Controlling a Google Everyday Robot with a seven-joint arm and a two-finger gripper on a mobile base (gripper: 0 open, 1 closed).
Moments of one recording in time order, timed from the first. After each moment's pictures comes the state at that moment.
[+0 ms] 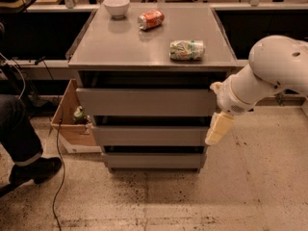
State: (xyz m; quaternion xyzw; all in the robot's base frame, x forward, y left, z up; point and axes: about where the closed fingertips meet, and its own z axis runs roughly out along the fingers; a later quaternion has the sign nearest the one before) arm 0.559 -0.175 0.782 -0.62 0.75 0.02 0.23
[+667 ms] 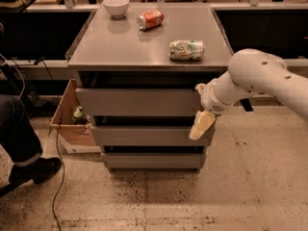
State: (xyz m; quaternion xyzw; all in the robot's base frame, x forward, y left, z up) arm 0.614 -0.144 0.734 -0.62 0.74 0.04 0.26
